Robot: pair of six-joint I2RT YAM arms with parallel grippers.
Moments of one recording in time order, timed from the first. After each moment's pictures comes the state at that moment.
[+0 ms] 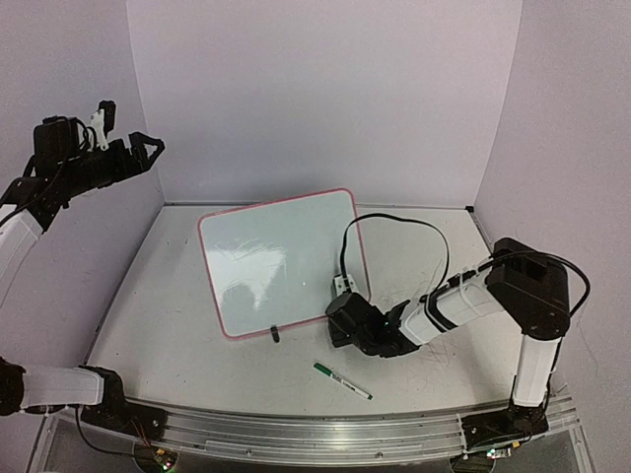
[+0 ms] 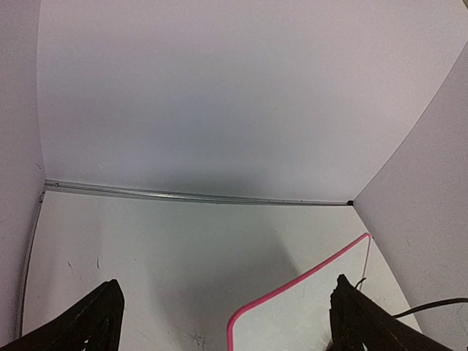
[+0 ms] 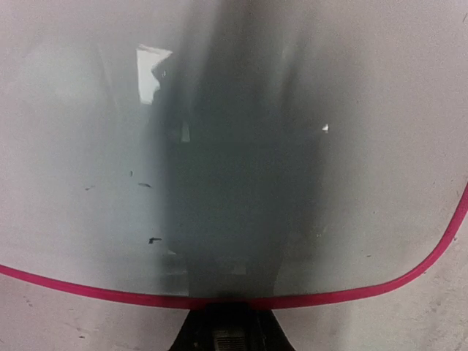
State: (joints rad) left arm -0.12 1.07 1.33 -0.47 0.28 -0.31; right arm 1.07 1.95 0.95 0.15 0.57 0.54
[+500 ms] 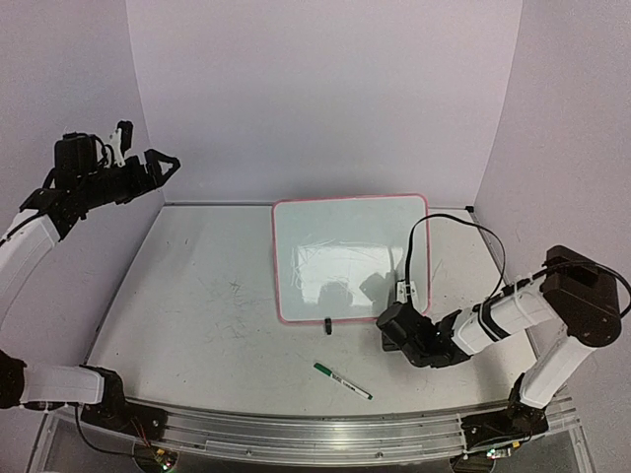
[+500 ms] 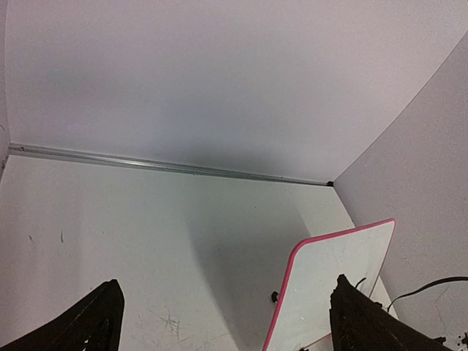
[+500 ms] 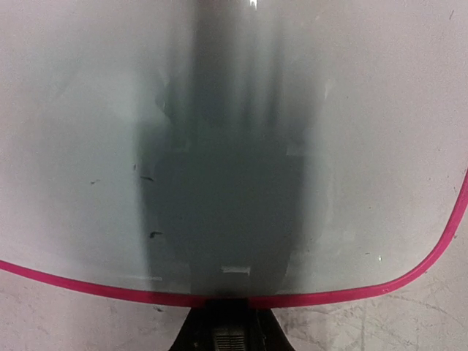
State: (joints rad) left arm -0.13 1.10 1.20 -0.36 0.37 -0.39; right arm 1.00 1.66 0.59 0.14 0.71 0.70
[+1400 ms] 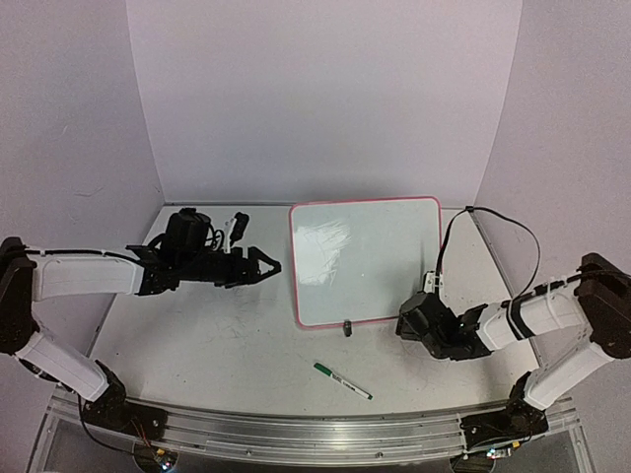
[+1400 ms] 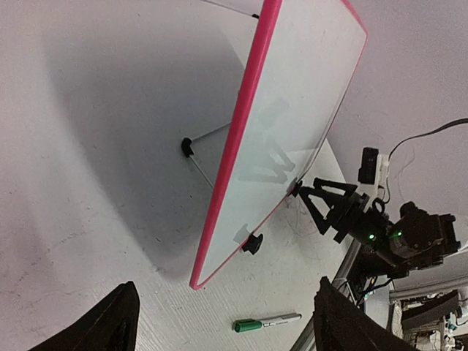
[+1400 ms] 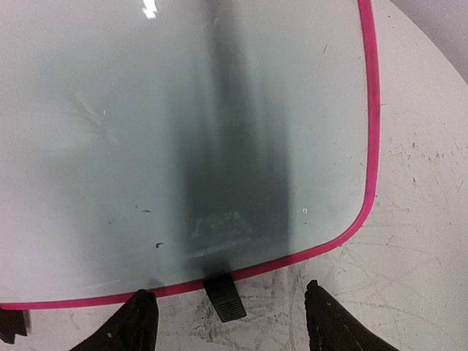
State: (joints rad) left arm -0.66 1.40 0.80 0.11 0.41 -0.61; right arm 0.91 1.49 0.51 0.07 0.71 0.80
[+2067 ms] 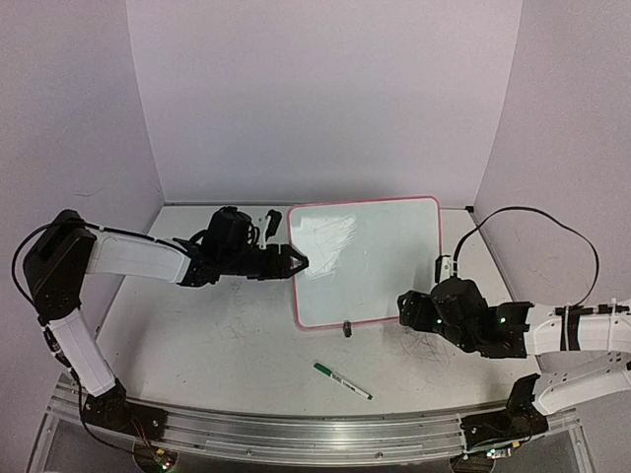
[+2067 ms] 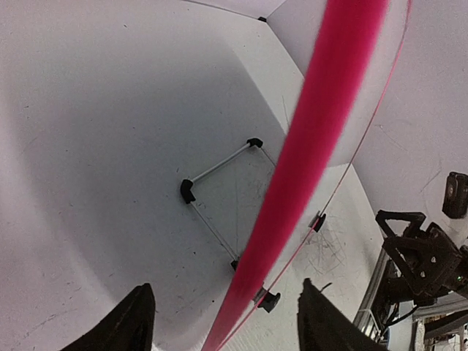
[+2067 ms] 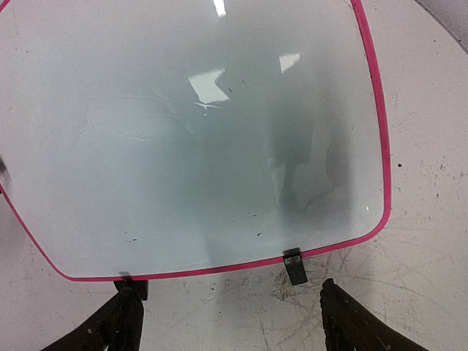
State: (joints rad) left arm -0.73 1.71 0.99 0.24 0.32 -0.59; right arm 0.95 1.11 0.51 -0.08 0.56 0.79
